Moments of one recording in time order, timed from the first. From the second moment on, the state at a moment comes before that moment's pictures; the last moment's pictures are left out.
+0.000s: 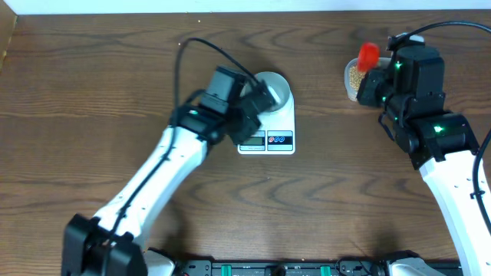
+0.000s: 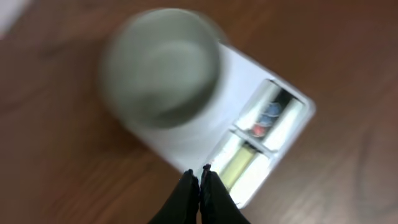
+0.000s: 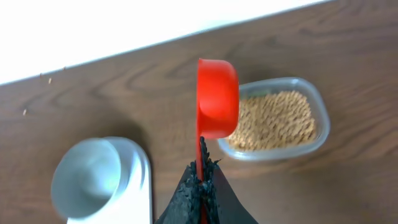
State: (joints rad) left arm -0.44 1.53 1.20 -0.62 0.20 0.51; right arm 0.19 1.30 1.24 -0.57 0.12 0.32
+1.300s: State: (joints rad) left arm -0.05 1.49 1.20 -0.59 0.30 0.46; right arm 0.00 1.32 1.24 -0.41 0.23 0.24
